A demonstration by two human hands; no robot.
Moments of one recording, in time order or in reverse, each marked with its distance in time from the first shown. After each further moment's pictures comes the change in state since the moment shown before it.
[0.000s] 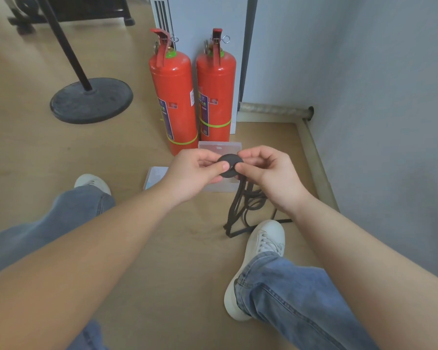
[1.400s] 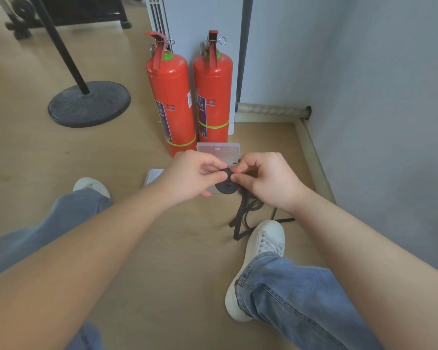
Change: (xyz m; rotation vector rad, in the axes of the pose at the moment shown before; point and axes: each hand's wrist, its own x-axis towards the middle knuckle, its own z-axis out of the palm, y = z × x) left_hand 0.002 0.002 -0.009 0.277 -0.111 0.056; right_hand 0.001 -0.008 -0.004 -0.659 -0.112 -0.246
